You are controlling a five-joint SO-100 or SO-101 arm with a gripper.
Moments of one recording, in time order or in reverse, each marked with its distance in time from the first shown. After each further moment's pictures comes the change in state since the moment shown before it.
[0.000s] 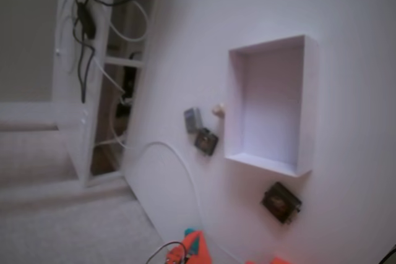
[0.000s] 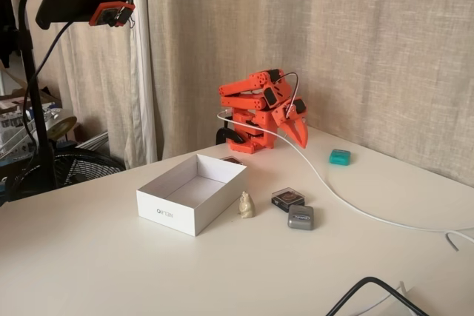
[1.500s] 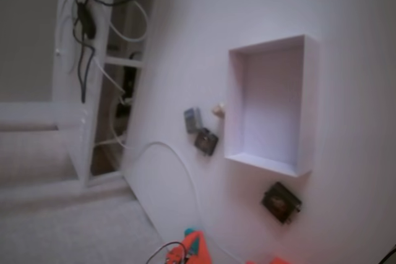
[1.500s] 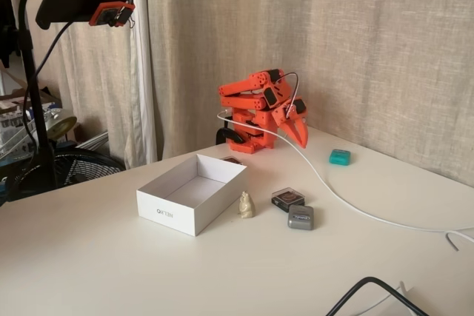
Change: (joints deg) arm -1.1 0.0 0.0 0.0 0.0
